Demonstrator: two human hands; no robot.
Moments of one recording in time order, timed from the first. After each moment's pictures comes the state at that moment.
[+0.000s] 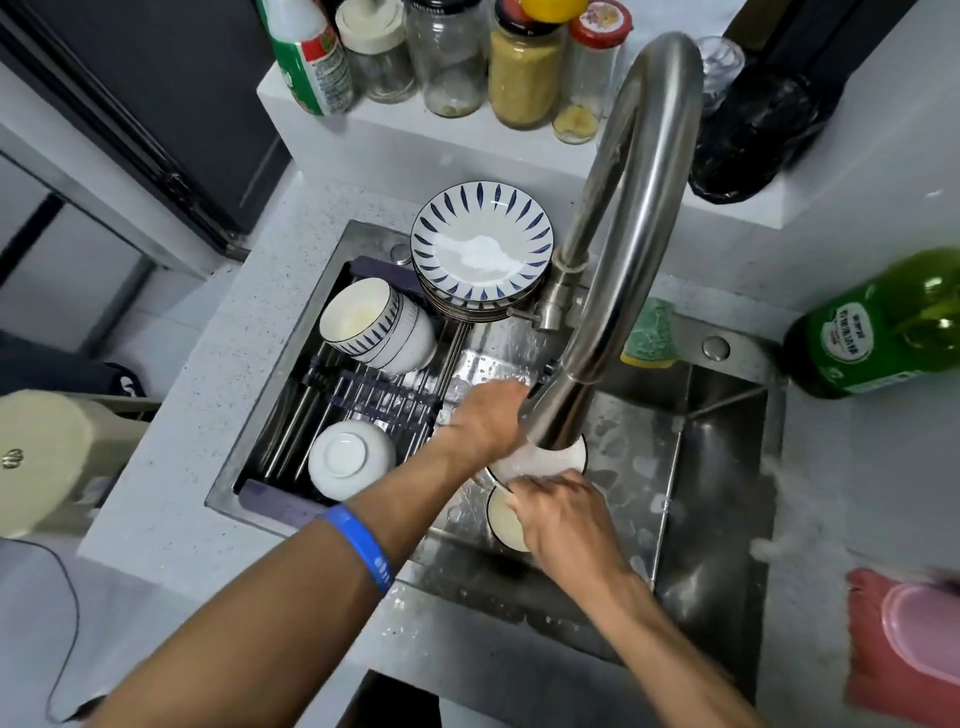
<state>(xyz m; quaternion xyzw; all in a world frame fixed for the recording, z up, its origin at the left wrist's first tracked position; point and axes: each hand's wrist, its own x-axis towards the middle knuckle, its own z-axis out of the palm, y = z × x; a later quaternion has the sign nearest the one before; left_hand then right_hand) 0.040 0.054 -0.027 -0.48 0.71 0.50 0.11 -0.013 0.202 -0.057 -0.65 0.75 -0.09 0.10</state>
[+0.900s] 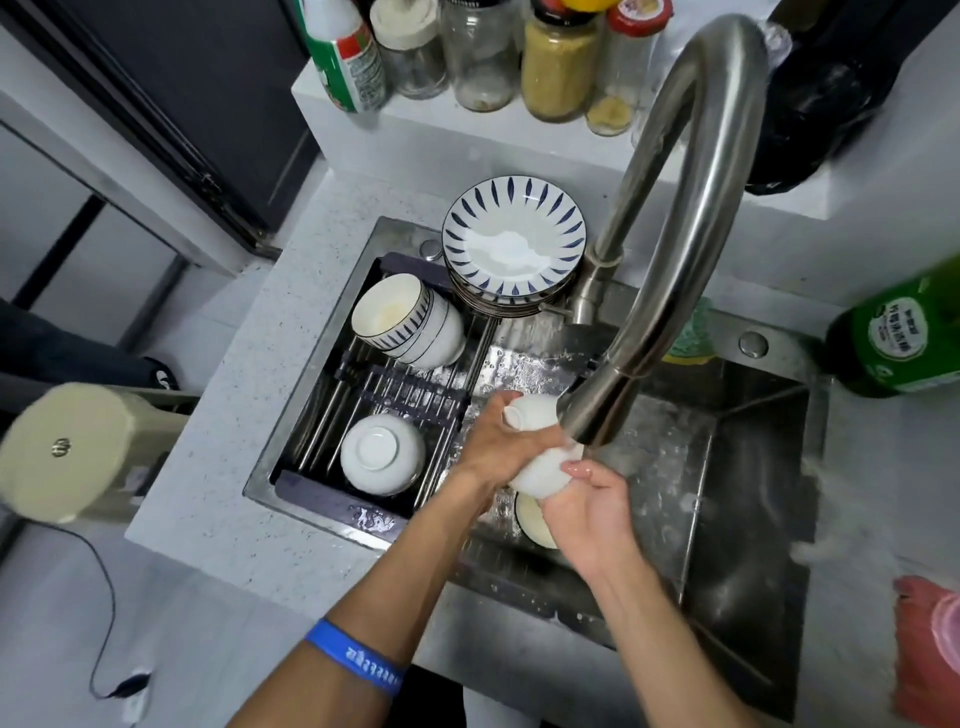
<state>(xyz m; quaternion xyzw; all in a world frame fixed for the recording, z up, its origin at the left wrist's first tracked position) 0.076 0.073 -0.034 -0.55 0.49 0.68 -0.01 0.005 0.174 -0.058 0.13 0.39 -0.68 0.61</state>
